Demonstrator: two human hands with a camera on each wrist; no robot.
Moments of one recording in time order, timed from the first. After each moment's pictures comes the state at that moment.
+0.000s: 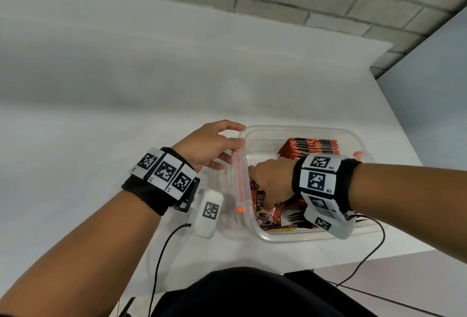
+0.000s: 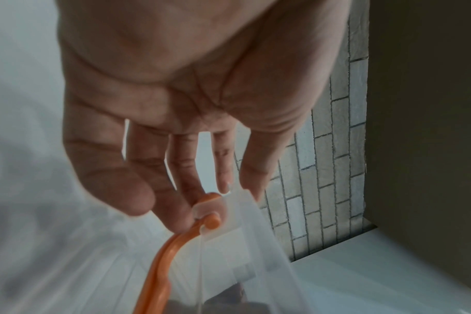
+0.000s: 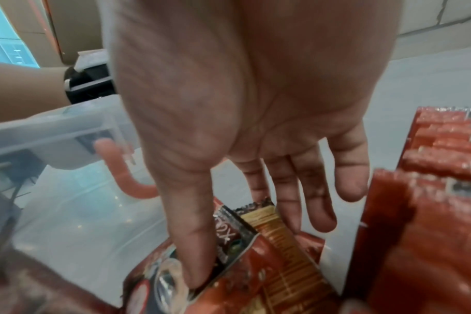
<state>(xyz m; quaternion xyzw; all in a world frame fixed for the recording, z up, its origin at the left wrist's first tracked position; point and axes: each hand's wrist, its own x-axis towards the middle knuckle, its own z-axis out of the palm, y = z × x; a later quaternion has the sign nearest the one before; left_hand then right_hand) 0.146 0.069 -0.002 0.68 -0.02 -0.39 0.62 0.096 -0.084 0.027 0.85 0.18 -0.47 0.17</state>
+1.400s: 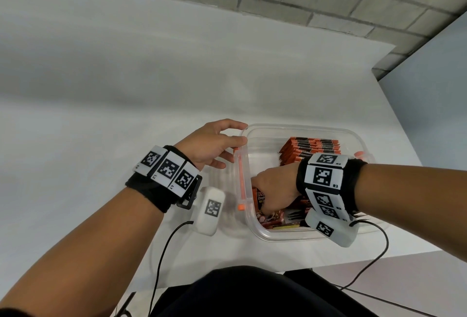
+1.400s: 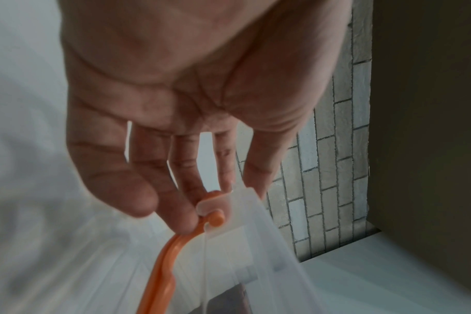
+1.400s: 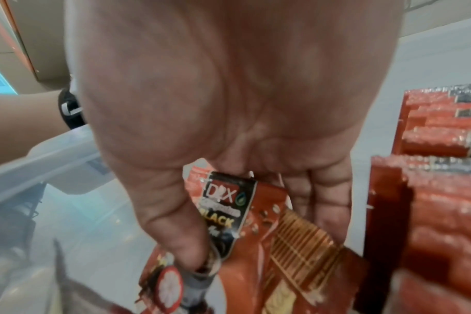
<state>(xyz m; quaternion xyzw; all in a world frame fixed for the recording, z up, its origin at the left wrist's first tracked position) 0.144 0.069 -0.003 0.67 -0.02 -0.39 0.63 0.087 -0.080 0.030 0.83 0.15 -0.54 0.10</state>
